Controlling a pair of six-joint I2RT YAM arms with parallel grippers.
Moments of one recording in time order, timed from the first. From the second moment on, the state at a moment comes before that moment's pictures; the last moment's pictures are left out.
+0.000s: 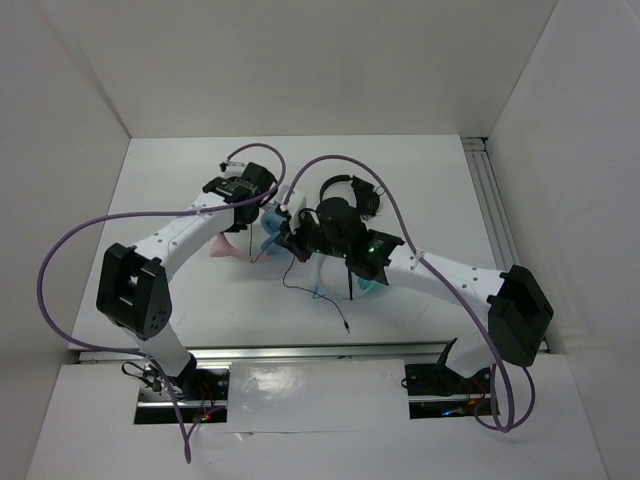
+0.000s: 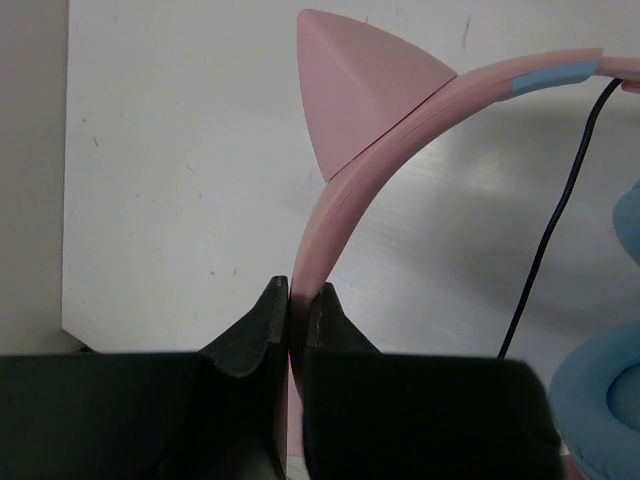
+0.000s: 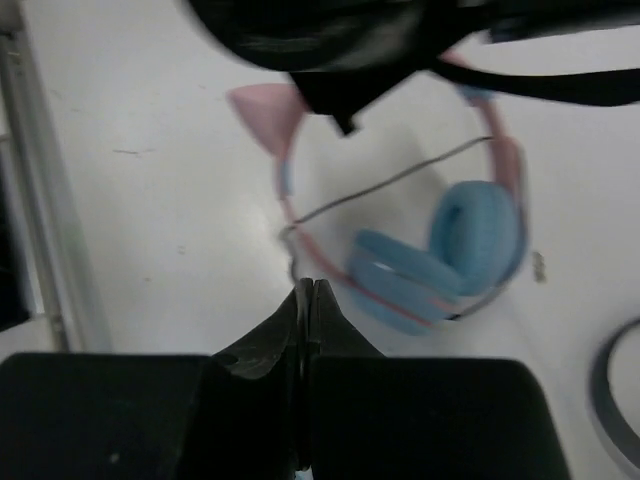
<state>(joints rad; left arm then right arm) -0.43 1.67 1.43 -0.95 -0.75 -0.47 0.94 1.47 1.09 0.11 -0.22 -0.07</state>
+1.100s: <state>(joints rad) -0.86 1.09 1.29 -1.15 -0.41 -0.42 0.64 1.47 1.10 0.01 -0.26 -0.20</state>
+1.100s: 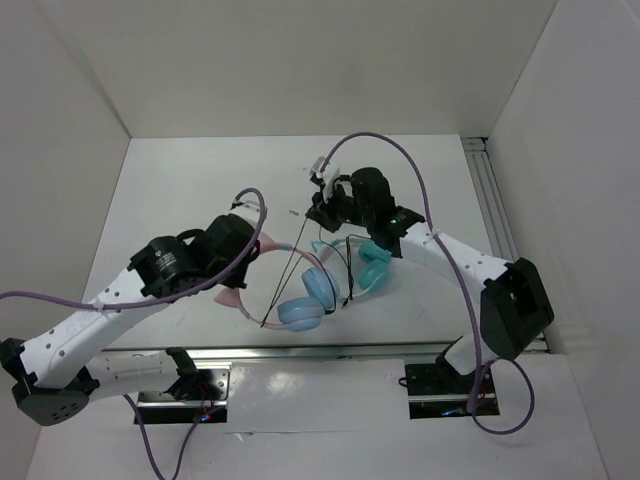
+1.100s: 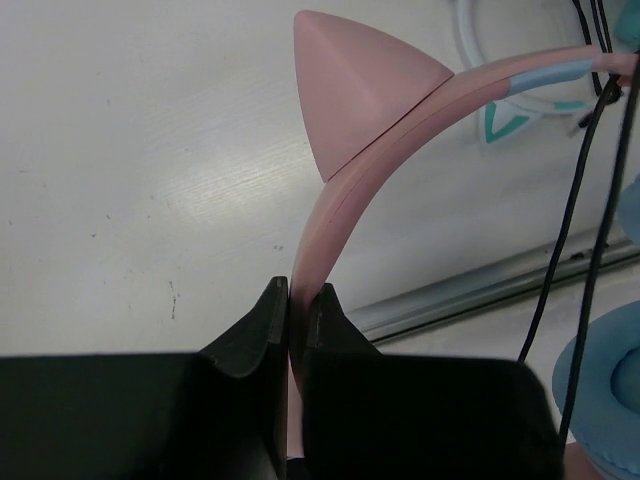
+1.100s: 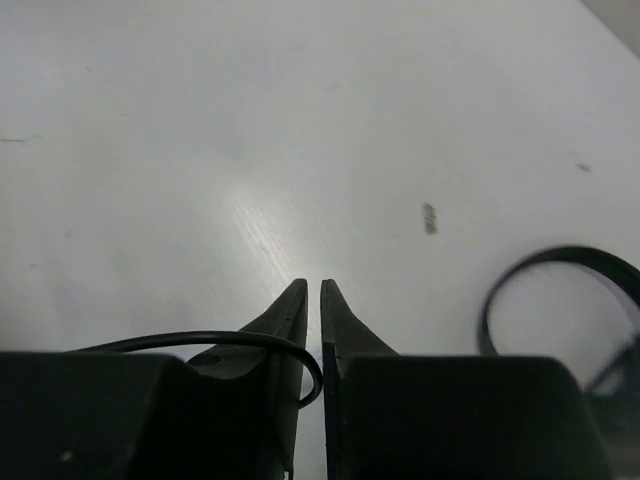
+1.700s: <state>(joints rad) -0.86 1.17 1.70 -1.50 -0.61 -0.48 0.72 1.99 1.04 1.00 -0.82 0.44</state>
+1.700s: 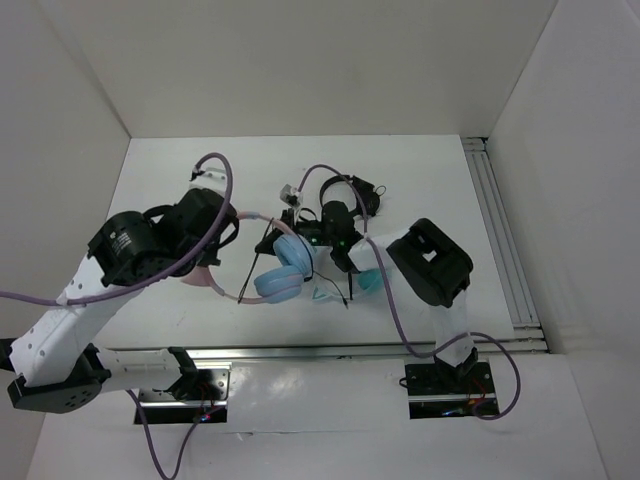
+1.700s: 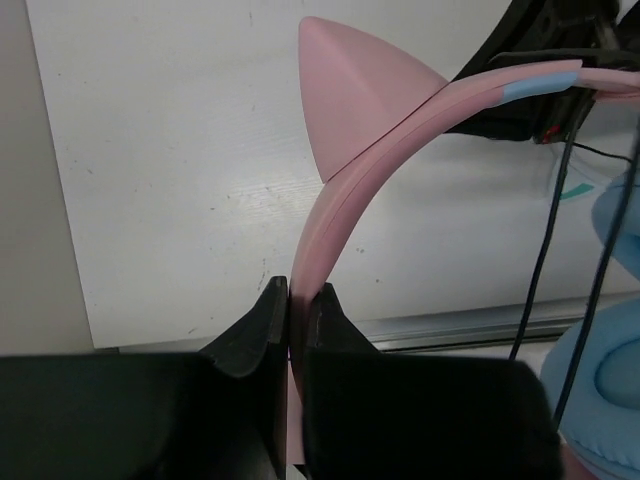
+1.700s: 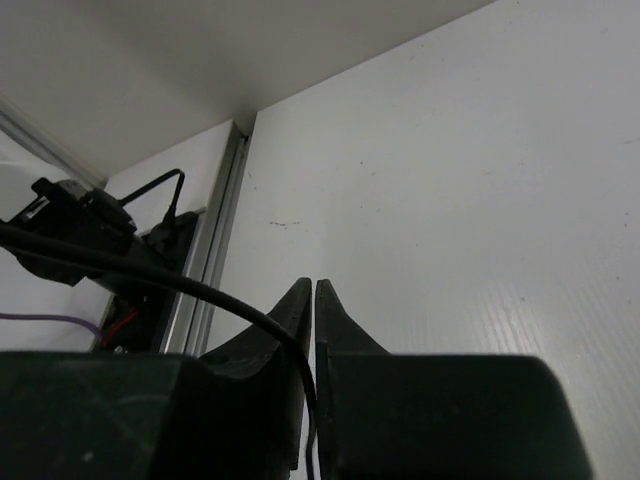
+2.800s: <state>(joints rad) -0.77 1.29 1.96 -1.34 -0.67 -0.59 0.77 2.28 1.05 1.29 -0.77 0.73</state>
